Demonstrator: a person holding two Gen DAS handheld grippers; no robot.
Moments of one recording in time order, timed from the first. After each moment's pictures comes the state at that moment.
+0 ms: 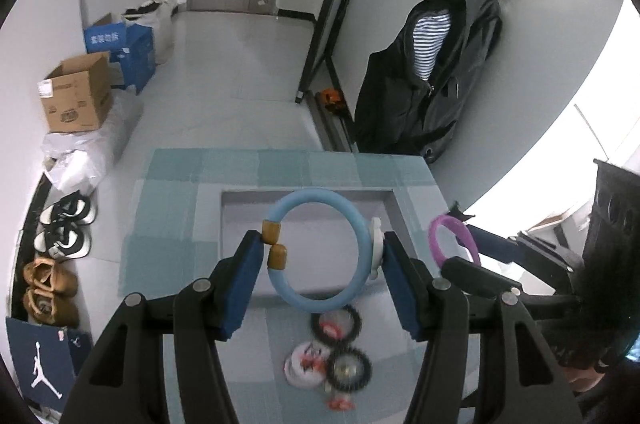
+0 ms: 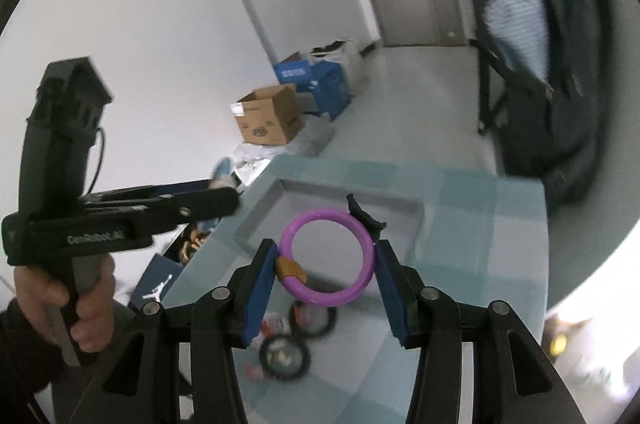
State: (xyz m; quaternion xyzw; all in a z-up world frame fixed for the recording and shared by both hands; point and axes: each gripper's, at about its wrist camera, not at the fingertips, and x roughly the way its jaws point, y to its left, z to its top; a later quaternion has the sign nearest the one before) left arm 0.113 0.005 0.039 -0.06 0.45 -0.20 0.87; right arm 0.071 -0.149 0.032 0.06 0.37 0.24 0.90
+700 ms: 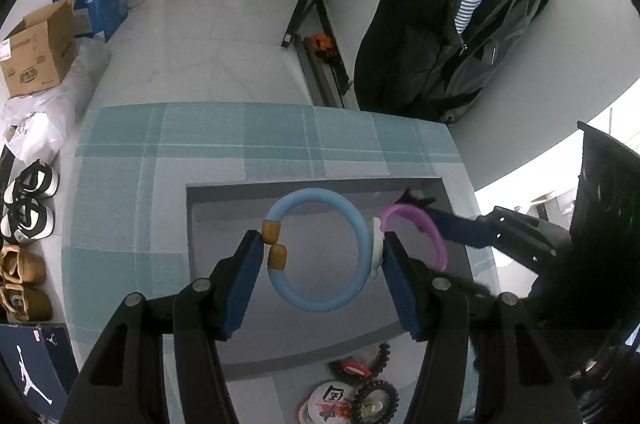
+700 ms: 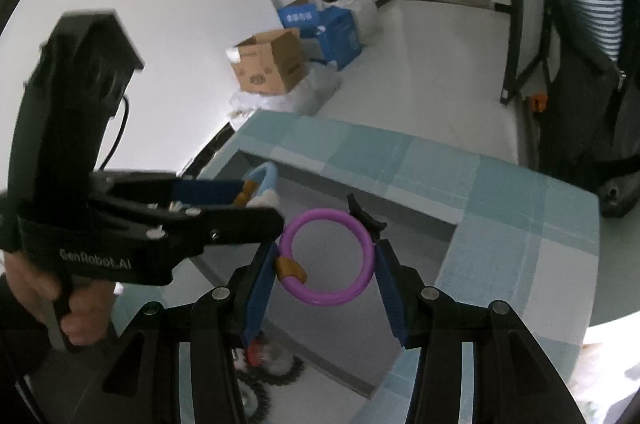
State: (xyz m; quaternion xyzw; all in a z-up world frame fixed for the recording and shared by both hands) left arm 0.166 0.014 -0.016 -0.08 0.54 -0.24 0.81; right arm 0.157 -0.119 -0.031 0.02 0.46 0.26 0.85
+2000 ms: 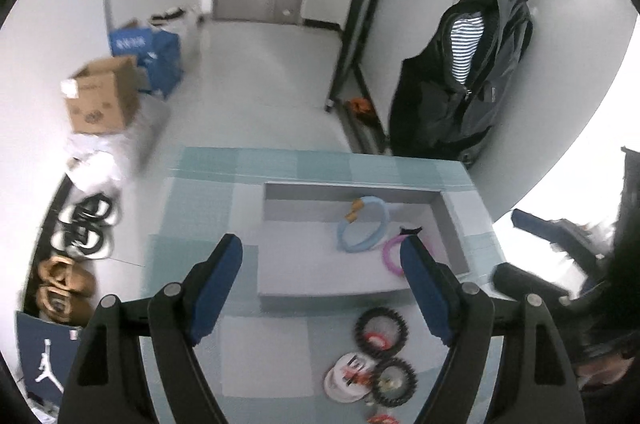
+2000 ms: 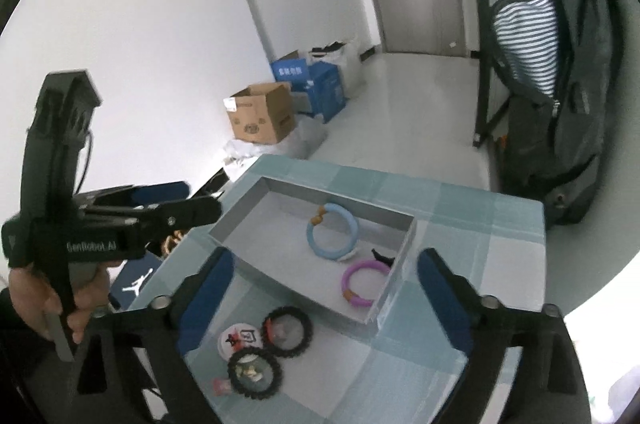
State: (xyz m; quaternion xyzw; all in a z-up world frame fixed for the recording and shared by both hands) left arm 0.095 0.031 0.025 -0.03 0.42 -0.14 0.89; right arm 0.079 -0.148 0.013 0.03 0.35 0.22 0.91
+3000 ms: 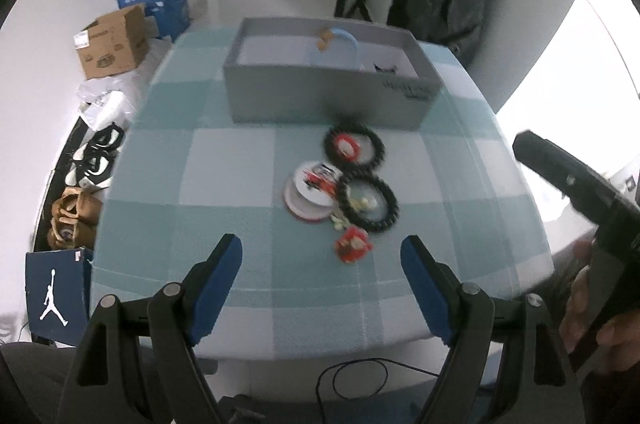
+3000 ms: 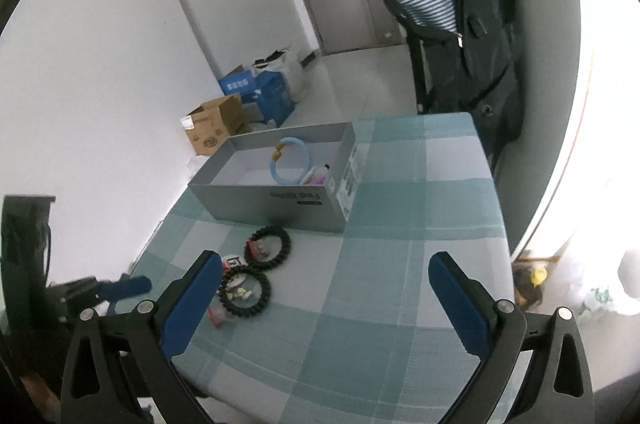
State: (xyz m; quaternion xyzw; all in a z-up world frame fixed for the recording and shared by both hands) left arm 0.003 0.005 -0.027 -0.01 0.52 -0.14 0.85; right arm -0.011 -0.182 -0.019 0.11 0.36 0.12 0.92
